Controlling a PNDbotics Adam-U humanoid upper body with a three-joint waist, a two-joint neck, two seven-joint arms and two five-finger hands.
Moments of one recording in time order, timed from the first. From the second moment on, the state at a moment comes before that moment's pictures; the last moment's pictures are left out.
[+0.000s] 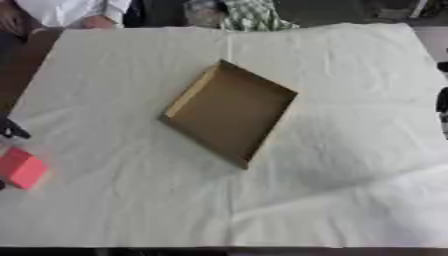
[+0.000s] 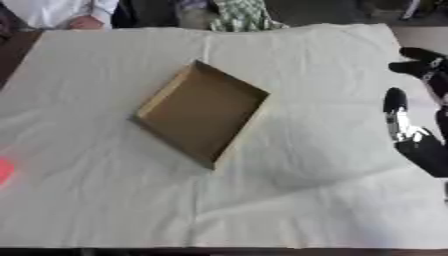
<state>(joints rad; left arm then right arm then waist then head) -0.48 0.84 -0.18 -1.22 -0.68 -0.49 -0.54 0.02 -0.46 -0.17 -1.99 0.52 -0.32 -0.13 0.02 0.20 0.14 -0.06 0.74</state>
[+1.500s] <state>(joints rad) -0.65 0.81 -0.19 -1.31 -0.54 -0.45 -0.56 0.02 -0.46 -0.17 -1.99 0.52 -0.32 -0.13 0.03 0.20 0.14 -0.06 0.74</state>
